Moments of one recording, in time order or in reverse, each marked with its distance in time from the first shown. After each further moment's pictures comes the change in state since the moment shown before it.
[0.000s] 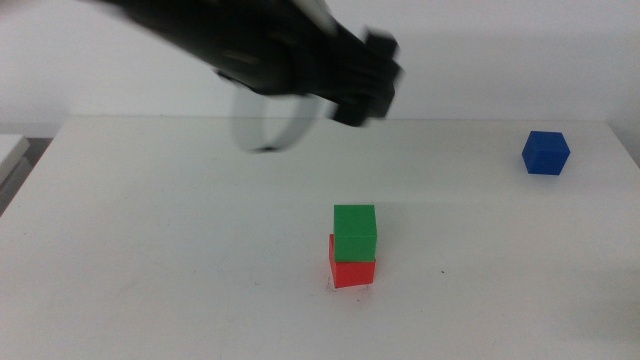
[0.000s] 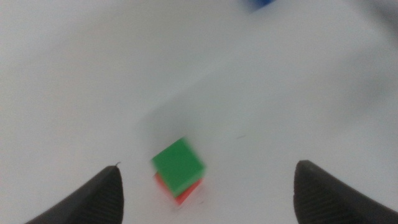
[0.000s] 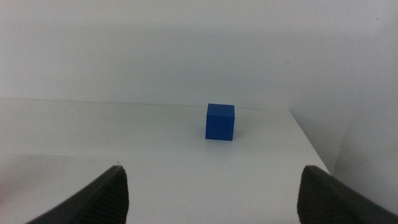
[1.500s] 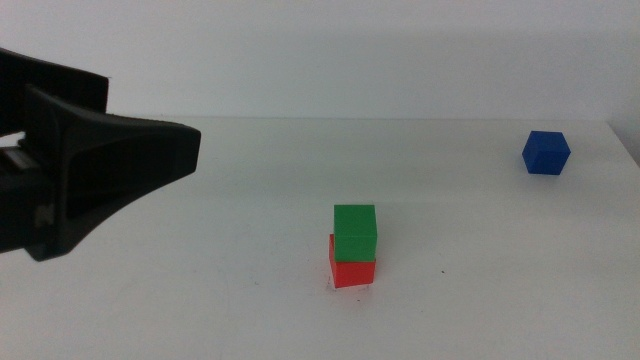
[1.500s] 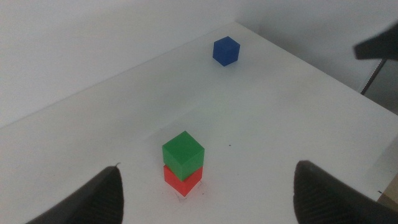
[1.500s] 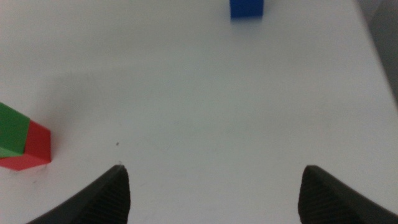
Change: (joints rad) left arm 0.069 -0.620 0.433 -0.121 -0.118 0.153; right arm 0.000 0.825 -0.836 0.109 0.715 0.097
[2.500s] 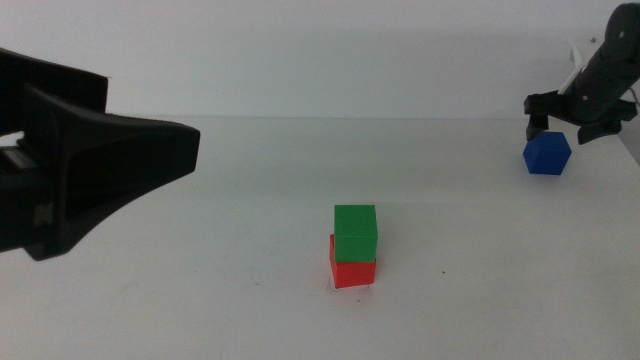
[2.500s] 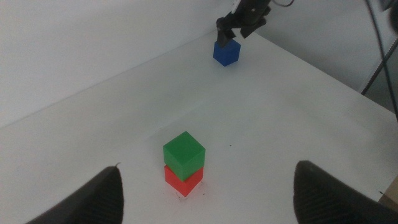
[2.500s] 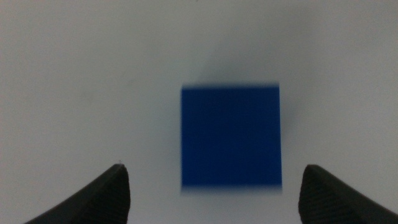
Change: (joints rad) left arm 0.000 0.000 0.000 0.000 -0.001 0.000; right arm -0.035 1.456 -1.194 -0.097 0.125 -0.001
